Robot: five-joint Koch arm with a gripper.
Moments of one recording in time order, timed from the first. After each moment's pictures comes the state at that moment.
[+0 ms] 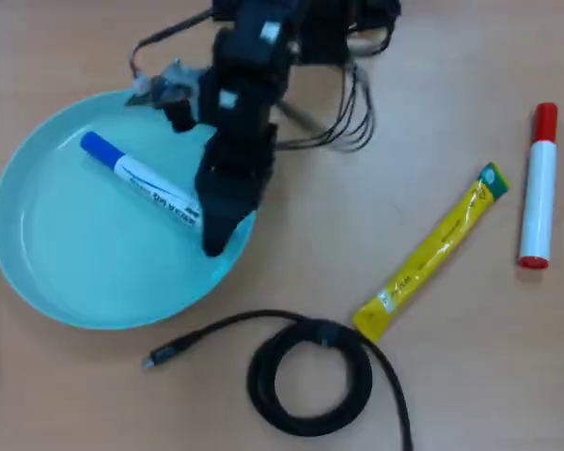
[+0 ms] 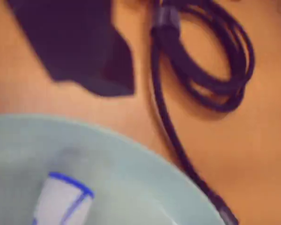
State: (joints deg) arm 109.6 87.1 84.6 53.7 -6.0
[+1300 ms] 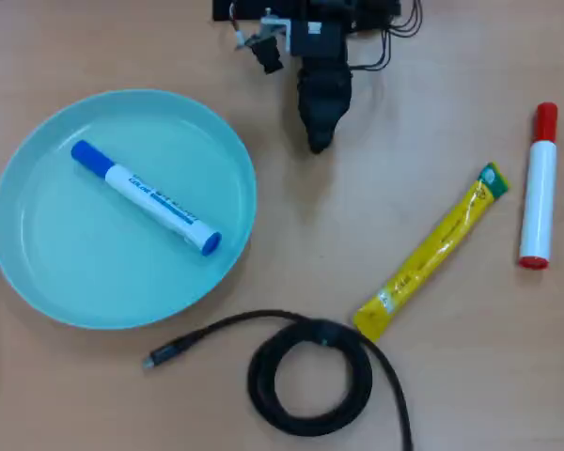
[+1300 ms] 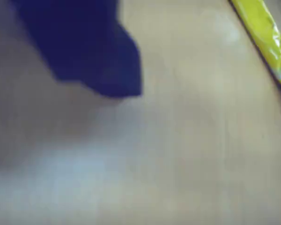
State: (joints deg) arm 96.6 130.1 173.6 5.0 -4.2
